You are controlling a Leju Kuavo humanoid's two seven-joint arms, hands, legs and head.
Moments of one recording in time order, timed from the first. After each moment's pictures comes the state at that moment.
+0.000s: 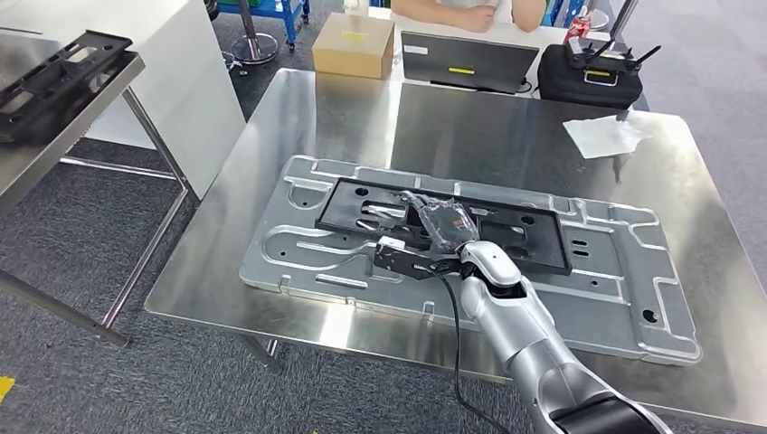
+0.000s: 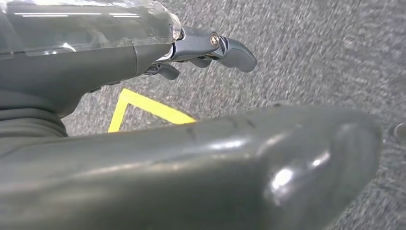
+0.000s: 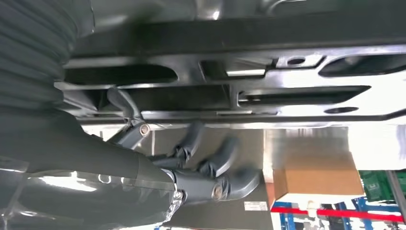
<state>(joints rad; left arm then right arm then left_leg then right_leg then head) -0.11 -0.16 1.37 -0.21 -0.94 0.18 -0.35 -0.74 0.20 0.36 -0.73 1.13 -0.22 -0.19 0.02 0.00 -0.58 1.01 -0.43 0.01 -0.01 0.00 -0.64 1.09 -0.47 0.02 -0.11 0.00</state>
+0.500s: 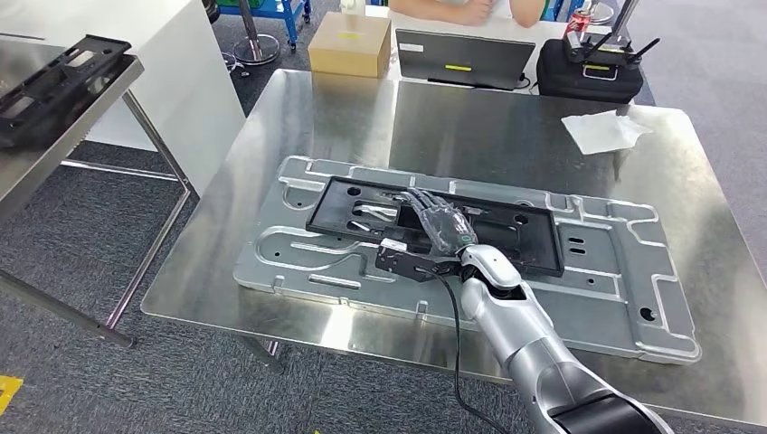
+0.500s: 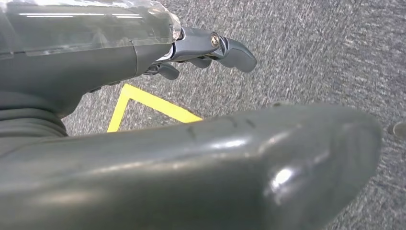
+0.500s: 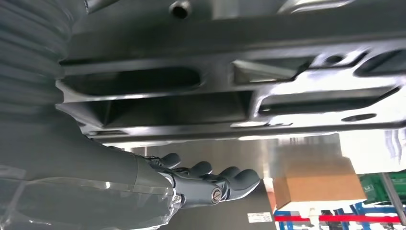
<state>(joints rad) -0.10 -0.16 1.39 -0.21 -0.93 0.18 -0.35 -0.75 0.20 0.34 -0.67 1.11 -0.24 -0.22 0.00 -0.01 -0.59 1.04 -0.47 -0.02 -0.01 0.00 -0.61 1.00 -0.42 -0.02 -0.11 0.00</state>
